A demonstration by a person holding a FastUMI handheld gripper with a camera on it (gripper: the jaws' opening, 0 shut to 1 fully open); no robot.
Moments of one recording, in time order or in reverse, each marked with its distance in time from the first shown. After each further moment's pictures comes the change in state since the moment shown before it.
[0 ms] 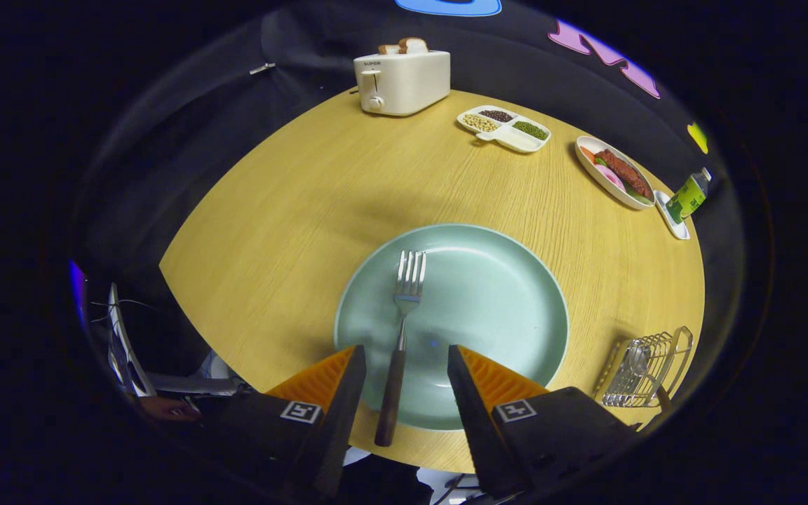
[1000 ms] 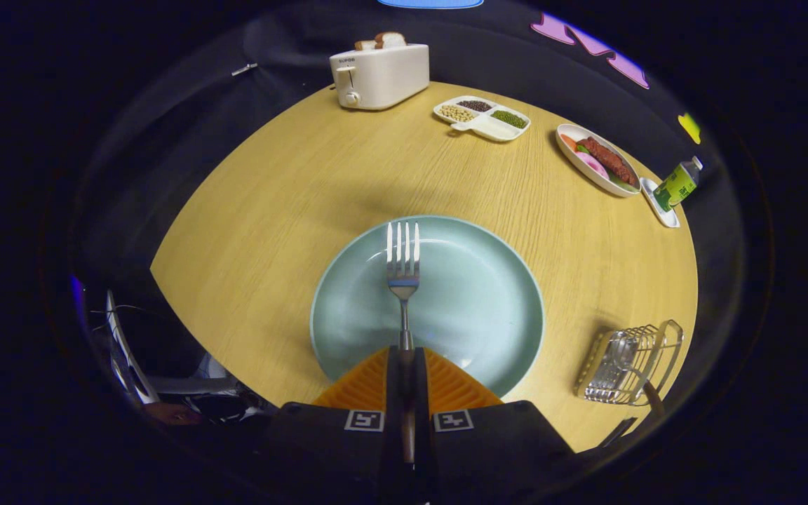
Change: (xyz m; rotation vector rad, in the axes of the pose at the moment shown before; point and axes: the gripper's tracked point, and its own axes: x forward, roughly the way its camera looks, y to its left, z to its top) arm -0.038 -0.031 -0.002 0.032 0.007 -0.011
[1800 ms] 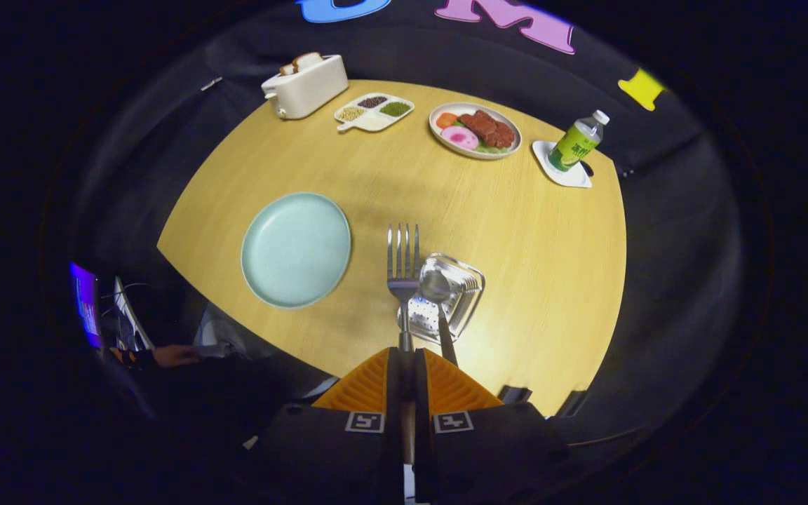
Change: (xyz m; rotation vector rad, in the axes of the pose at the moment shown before) arm -0.150 -0.199 -0.057 0.016 0.241 -0.055
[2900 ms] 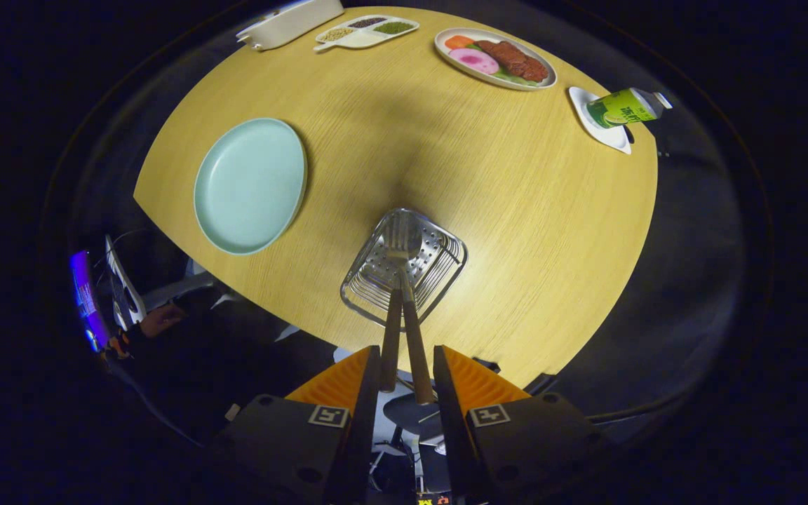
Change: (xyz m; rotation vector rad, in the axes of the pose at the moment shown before) arm 0.034 -0.036 0.006 -0.059 0.284 -0.013
